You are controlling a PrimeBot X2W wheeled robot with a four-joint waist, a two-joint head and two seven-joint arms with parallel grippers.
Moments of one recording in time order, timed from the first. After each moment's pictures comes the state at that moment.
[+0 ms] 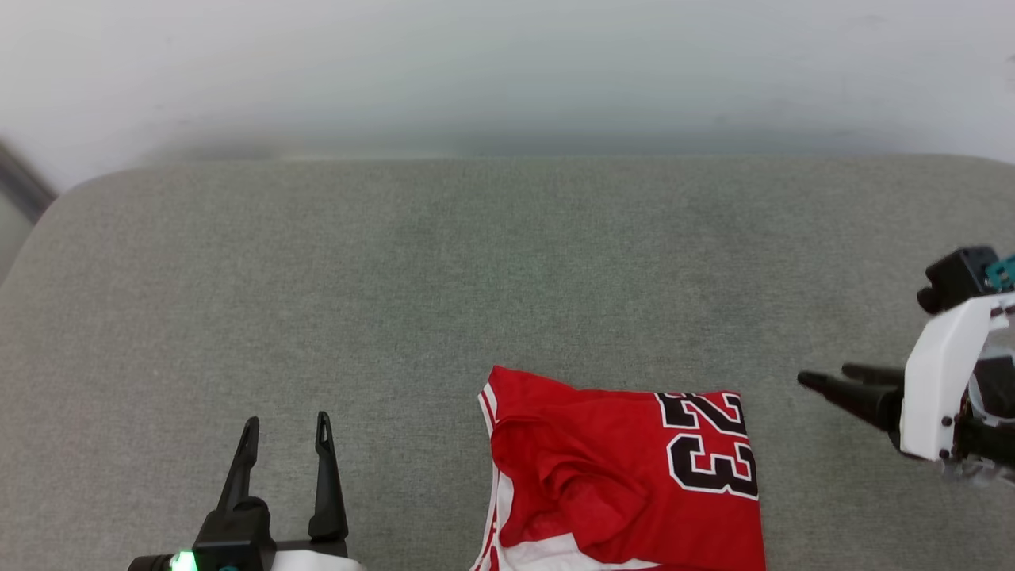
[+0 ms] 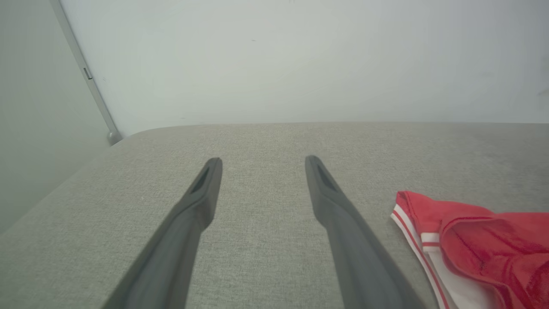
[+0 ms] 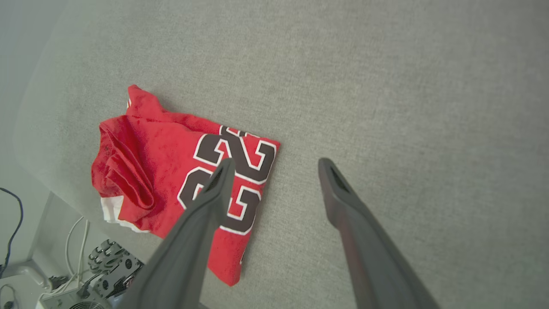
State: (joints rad) left arm 0.14 0.05 -0.07 -0.05 -0.05 0.13 -0.26; right arm -0.39 -0.57 0.27 0.17 0.91 0.13 0.81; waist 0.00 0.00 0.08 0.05
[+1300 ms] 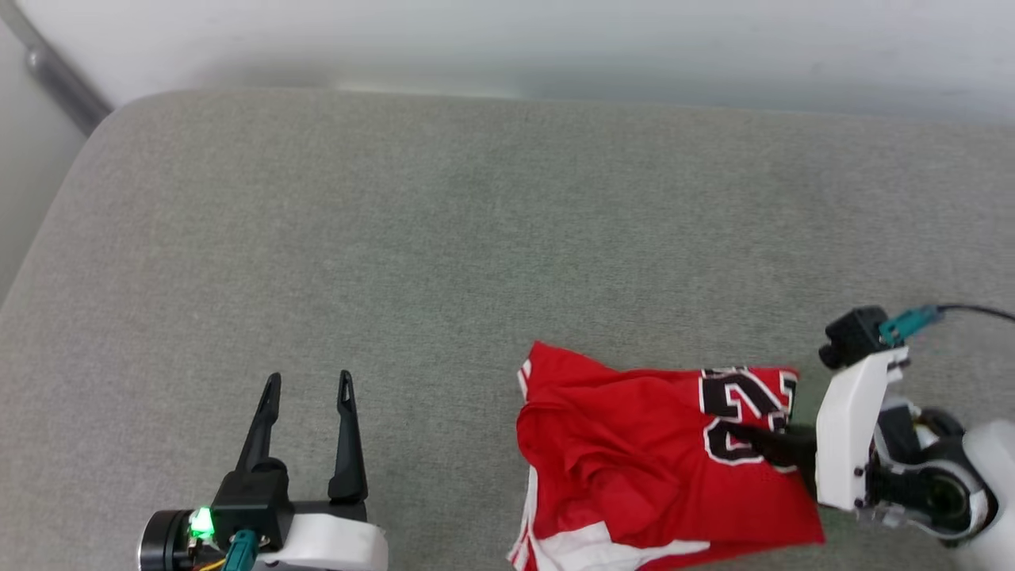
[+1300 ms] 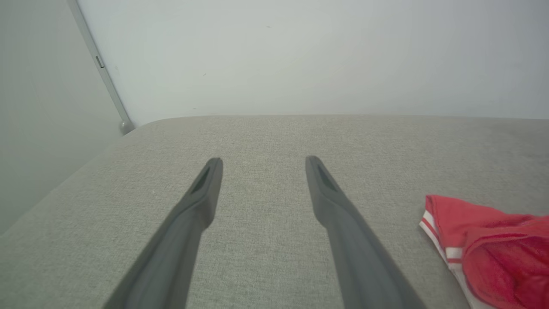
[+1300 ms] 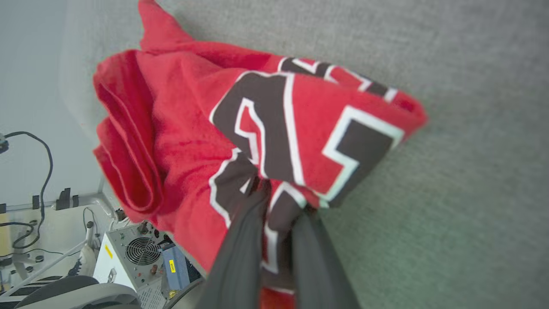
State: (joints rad) left arm 0.04 0.05 -0.11 -0.03 -0.06 0.13 -0.26; right arm -0.34 -0.51 0.46 0.24 1.03 0.13 0.73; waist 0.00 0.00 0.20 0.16
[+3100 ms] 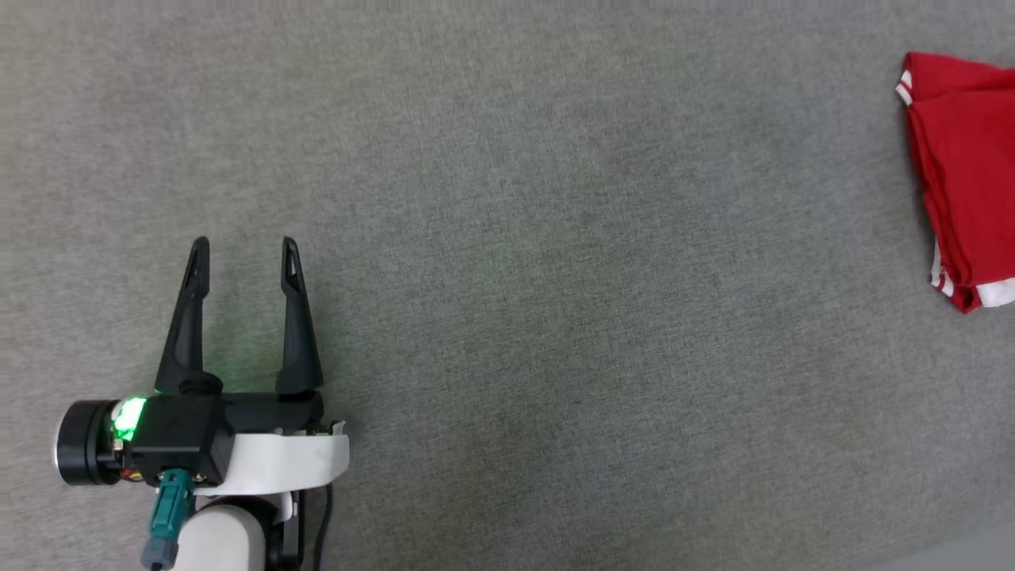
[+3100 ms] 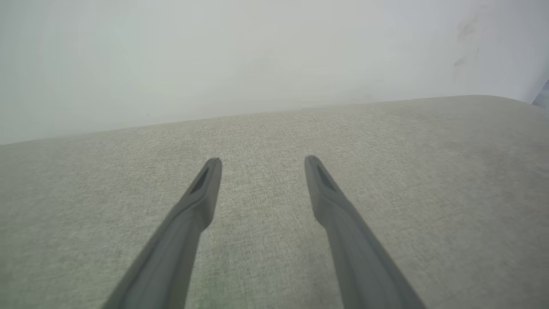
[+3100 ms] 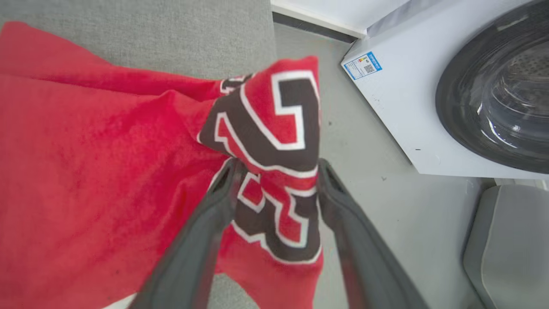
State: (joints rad) left arm -0.12 0.08 -0.05 -0.20 -0.01 0.09 -0.26; right arm -0.93 -0.81 0.39 0.71 0.46 0.13 0.41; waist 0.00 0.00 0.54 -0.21
